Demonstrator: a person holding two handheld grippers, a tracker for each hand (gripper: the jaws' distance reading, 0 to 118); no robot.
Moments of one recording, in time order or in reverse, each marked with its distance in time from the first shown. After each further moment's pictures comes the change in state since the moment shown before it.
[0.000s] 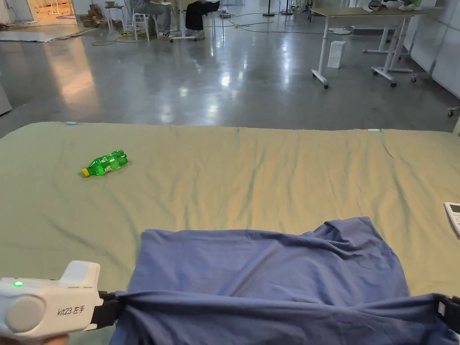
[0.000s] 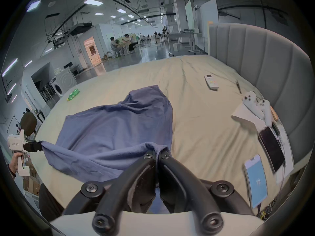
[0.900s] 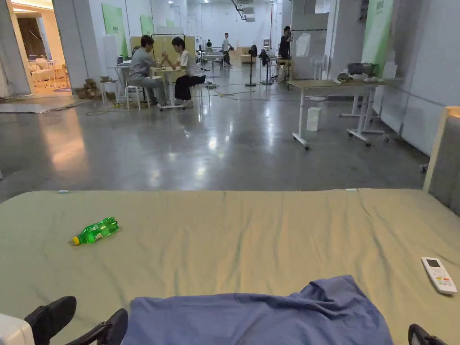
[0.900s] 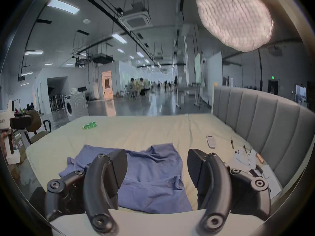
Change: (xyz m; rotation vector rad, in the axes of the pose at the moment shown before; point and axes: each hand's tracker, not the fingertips) left arm 0.115 -0.055 0.223 0.806 0.039 -0.166; right arm -0.100 -0.049 0.195 0.602 -0.001 0.172
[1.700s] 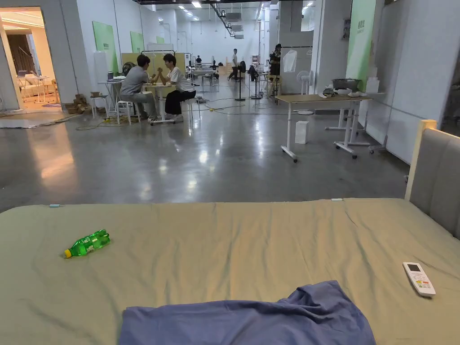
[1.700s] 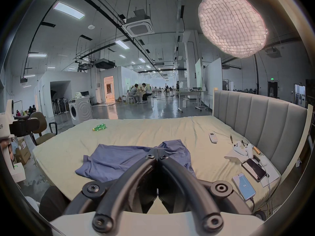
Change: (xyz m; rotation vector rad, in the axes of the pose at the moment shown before) left arm 0.062 -0.012 0.065 -0.036 0.097 0.029; right arm -0.046 -0.020 0.065 -0.007 0.004 -0.045
